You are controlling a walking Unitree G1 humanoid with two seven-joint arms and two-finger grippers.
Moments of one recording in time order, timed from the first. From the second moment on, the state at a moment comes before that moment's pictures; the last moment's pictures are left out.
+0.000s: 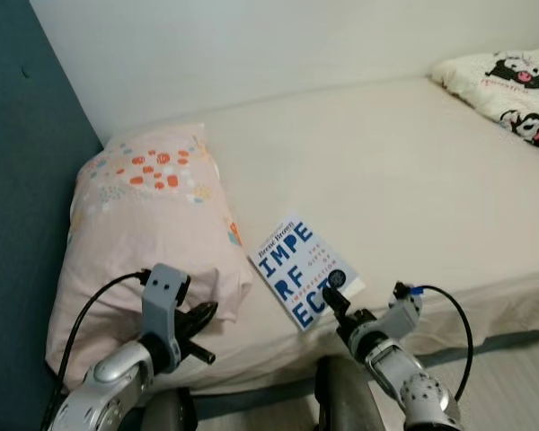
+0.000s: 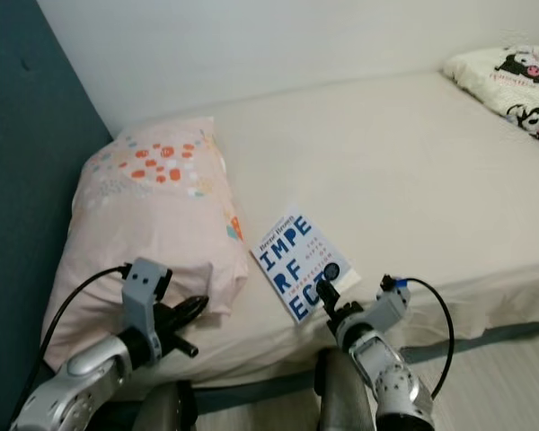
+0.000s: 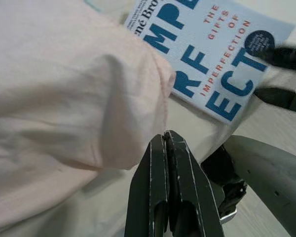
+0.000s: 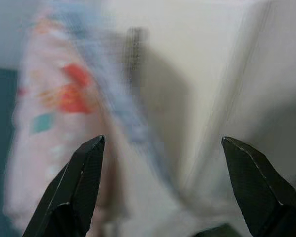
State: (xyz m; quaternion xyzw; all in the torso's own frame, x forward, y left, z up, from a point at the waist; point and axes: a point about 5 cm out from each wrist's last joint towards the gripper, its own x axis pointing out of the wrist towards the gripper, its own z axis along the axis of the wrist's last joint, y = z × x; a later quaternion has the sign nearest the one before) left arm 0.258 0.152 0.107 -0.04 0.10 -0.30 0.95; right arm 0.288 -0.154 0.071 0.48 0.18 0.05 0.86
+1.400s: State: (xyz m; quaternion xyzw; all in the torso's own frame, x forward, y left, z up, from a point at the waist) left arm 0.250 0.145 0.112 -0.04 0.10 -0.36 0.93; right arm 0.288 -0.179 0.065 0.50 0.16 -0.04 0.85
